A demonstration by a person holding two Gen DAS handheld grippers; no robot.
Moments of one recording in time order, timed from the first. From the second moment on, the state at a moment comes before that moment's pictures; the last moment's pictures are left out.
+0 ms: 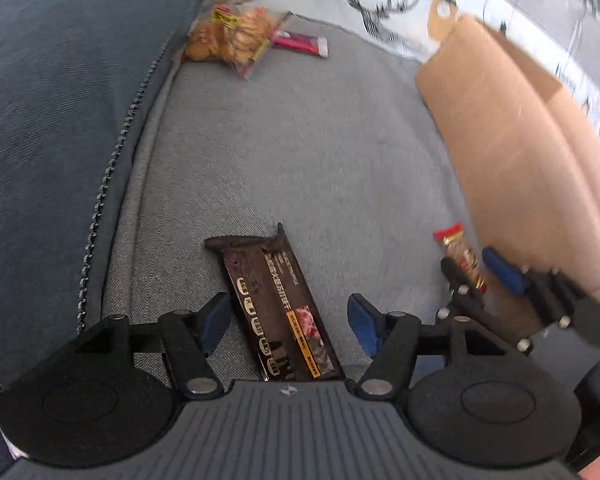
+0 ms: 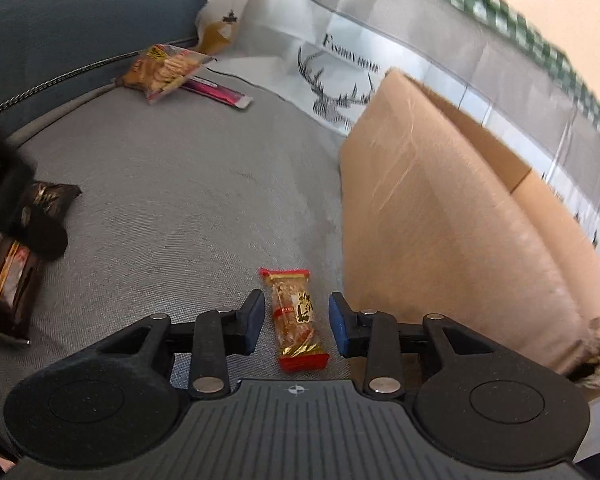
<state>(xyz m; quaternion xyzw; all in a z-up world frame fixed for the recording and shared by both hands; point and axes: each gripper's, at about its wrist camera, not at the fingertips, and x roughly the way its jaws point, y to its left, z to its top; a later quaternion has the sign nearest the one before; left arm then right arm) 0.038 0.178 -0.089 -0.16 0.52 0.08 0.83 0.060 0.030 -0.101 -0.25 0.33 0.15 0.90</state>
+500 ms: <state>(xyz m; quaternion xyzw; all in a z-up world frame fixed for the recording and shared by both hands) 0.052 0.154 -0.098 -0.07 0.54 0.12 0.83 0.072 0.007 -0.081 -0.09 0.37 0.21 0.90</state>
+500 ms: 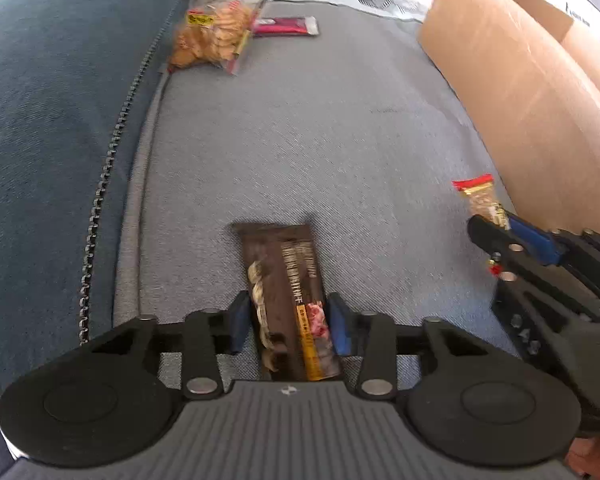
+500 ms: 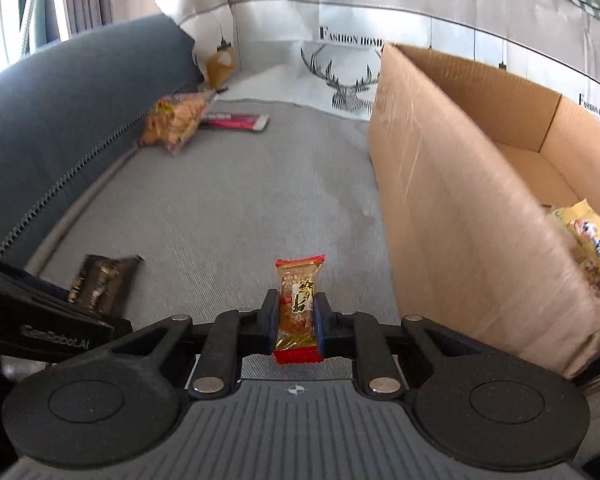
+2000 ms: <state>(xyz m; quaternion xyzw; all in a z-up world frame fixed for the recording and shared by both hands) 0.014 0.067 0.052 -0.09 0.24 0.08 0.96 0.144 -0.228 0.063 0.07 0.20 0.11 0.97</state>
